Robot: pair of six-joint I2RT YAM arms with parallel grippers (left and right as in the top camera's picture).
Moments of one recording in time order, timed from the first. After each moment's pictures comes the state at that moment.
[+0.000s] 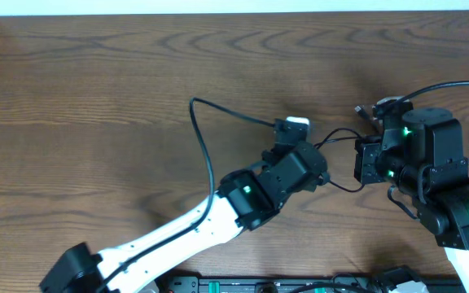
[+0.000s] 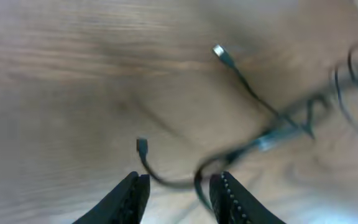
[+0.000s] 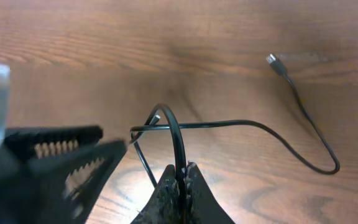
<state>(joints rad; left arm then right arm) -1.02 1.48 1.10 -0.38 -0.29 -0.77 0.29 1.00 1.19 -1.02 -0.07 0.23</state>
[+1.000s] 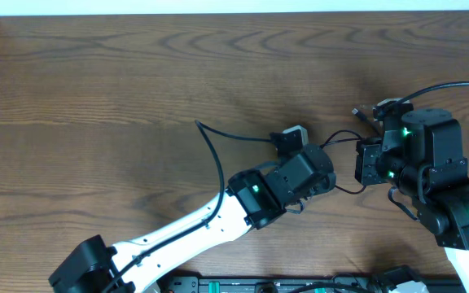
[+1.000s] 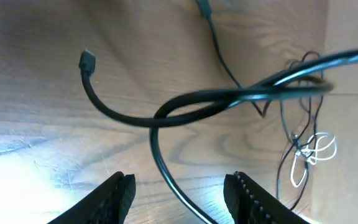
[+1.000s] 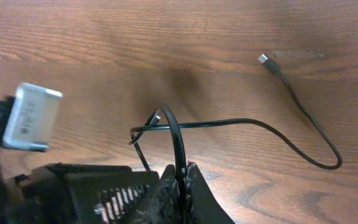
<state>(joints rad) -1.03 1.53 1.10 -0.37 -0.05 -1.22 0.29 1.00 1.19 -1.04 -0.06 0.23</state>
